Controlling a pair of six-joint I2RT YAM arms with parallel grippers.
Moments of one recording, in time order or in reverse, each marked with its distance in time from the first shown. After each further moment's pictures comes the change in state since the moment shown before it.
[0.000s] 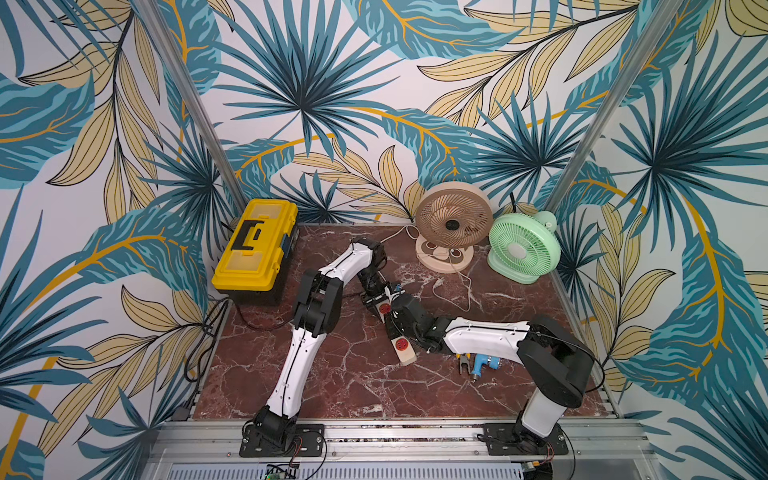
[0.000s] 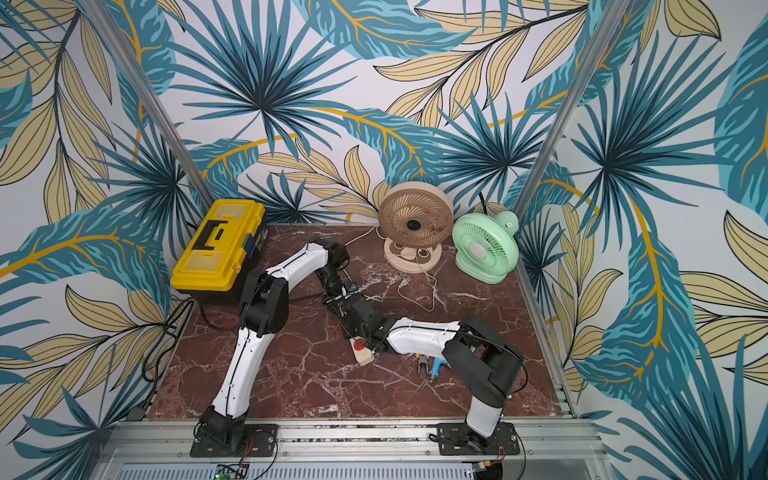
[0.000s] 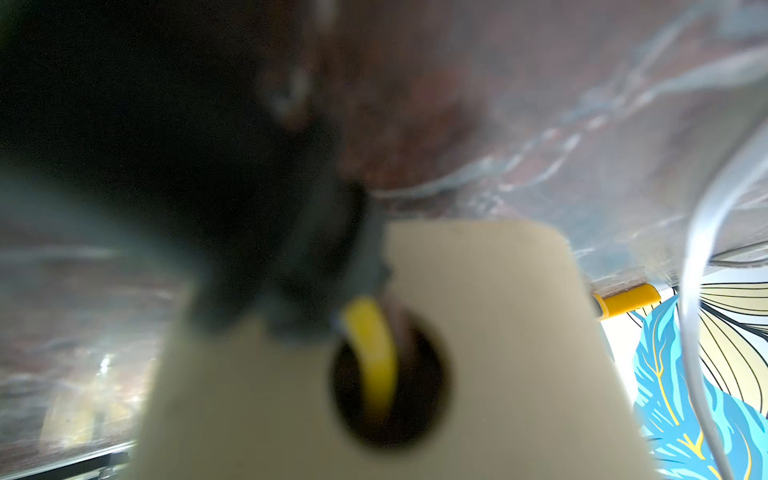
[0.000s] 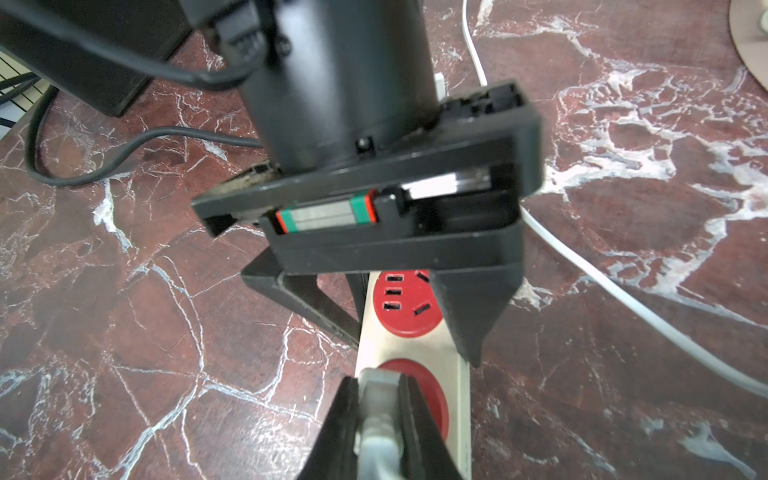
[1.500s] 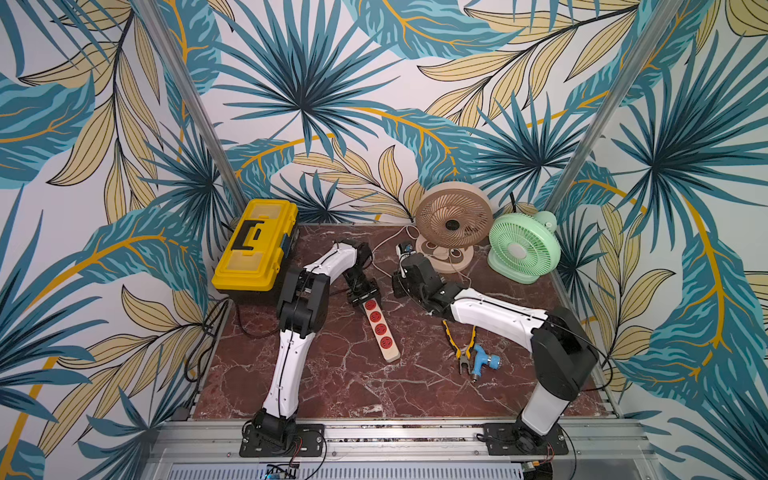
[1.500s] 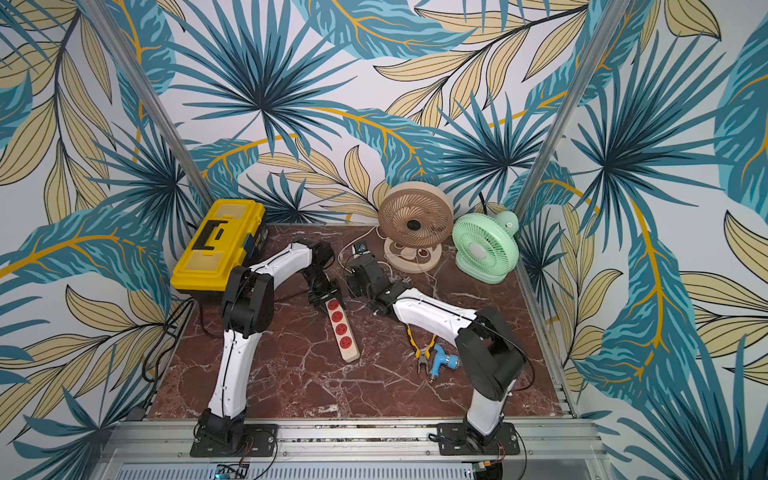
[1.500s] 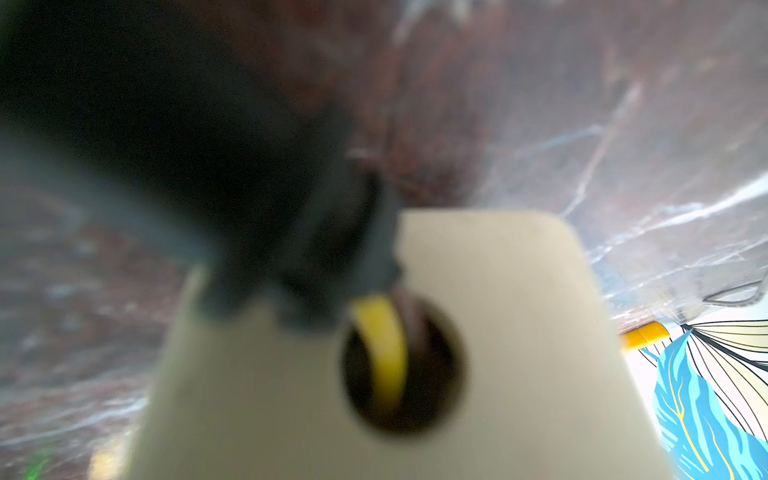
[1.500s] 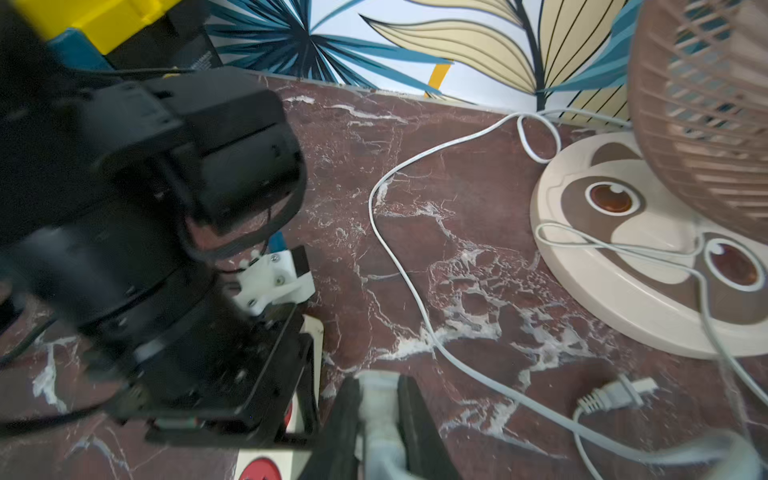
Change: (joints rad) left arm 0.082 -0.136 -0.220 0.185 -0.109 0.023; right arm -0.180 0.079 0.346 -0.148 0.041 -0.122
